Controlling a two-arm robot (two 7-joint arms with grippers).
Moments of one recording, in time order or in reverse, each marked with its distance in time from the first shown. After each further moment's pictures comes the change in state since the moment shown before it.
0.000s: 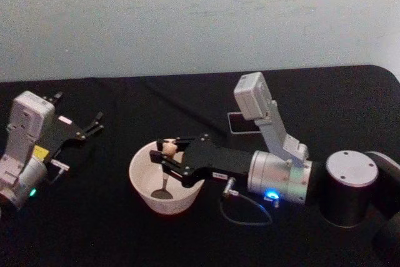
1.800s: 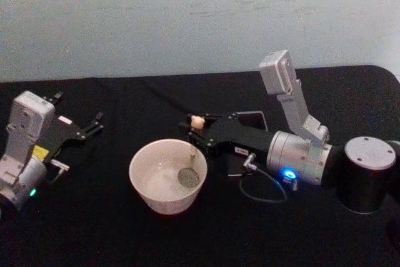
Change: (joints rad) left arm 0.000 0.000 0.000 0.000 0.000 0.000 0.000; right arm 0.000 -0.008 0.096 0.029 0.006 0.055 -0.068
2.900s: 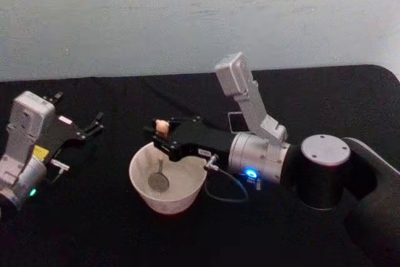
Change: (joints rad) left arm 0.000 0.000 0.000 0.000 0.000 0.000 0.000; right arm 0.073 -0.092 -0.098 0.084 -0.001 0.009 -0.037
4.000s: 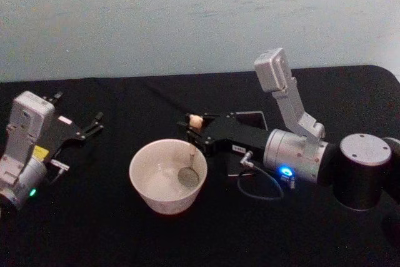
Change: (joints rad) left arm 0.000 0.000 0.000 0.000 0.000 0.000 0.000; right arm -0.054 0.086 0.084 -0.070 0.008 0.014 0.017
